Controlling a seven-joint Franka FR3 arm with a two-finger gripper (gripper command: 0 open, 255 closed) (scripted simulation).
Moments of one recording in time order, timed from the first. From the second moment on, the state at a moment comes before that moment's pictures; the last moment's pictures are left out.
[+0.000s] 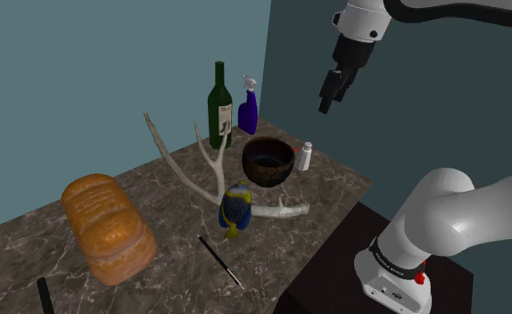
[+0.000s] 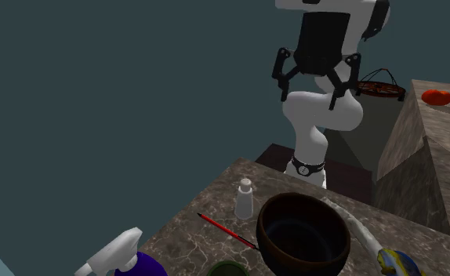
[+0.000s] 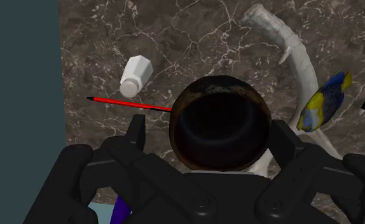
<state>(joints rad) -0.02 -0.79 0.03 -2.30 0.01 1.58 -0.06</state>
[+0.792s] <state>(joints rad) -0.08 -0.67 0.00 -2.52 -0.07 1.91 -0.08</state>
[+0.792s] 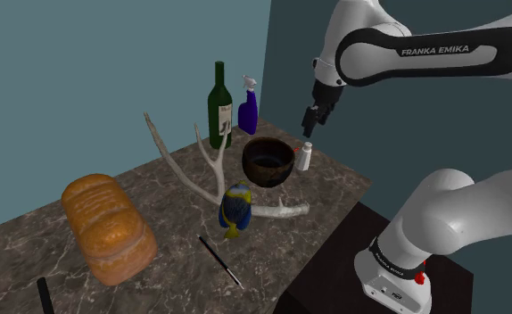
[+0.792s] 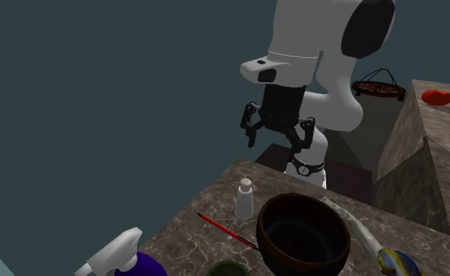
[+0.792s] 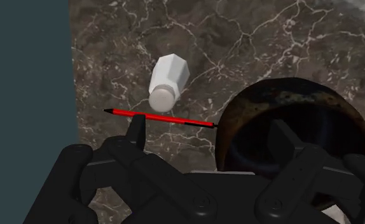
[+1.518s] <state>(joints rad) -0.13 -0.48 -0.03 -2.63 -0.15 2.21 -0.07</state>
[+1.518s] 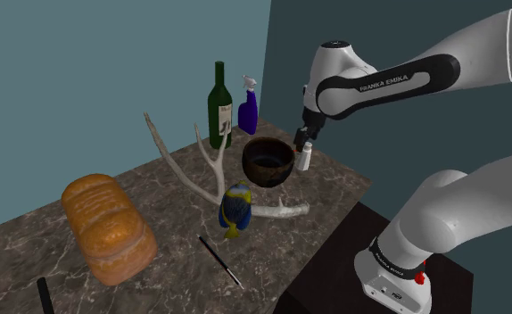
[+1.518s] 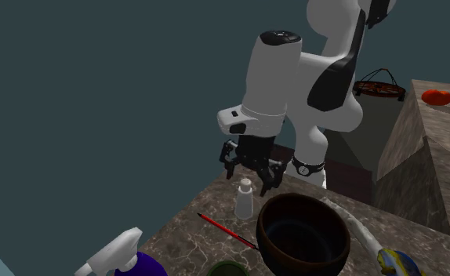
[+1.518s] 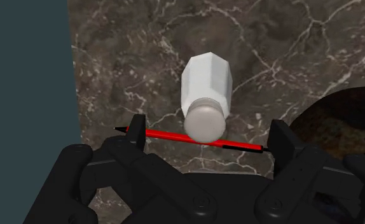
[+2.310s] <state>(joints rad) -0.14 -0.46 -0.03 -2.66 -0.16 2.27 -0.07</state>
